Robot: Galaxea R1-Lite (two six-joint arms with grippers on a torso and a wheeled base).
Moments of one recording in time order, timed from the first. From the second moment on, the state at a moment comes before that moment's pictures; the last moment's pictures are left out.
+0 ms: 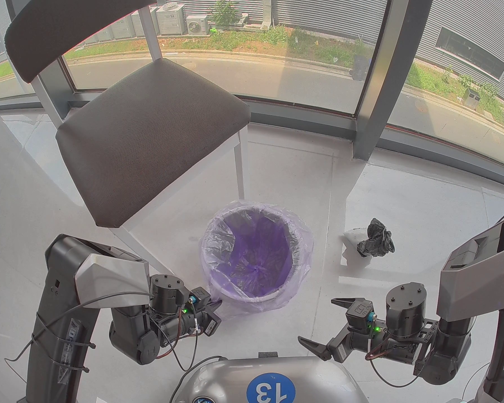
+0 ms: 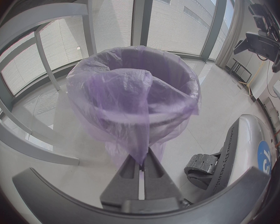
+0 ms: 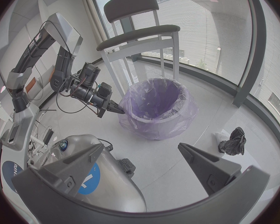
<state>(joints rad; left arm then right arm) -0.42 2.56 -0.66 -1.38 -0.16 0.33 0.65 2.21 -0.21 -1.55 0.07 -0.15</state>
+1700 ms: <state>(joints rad) -0.24 2.61 -1.15 -0.86 -0.26 0.23 0.26 2.31 -0.48 -1.51 0.18 -0.15</state>
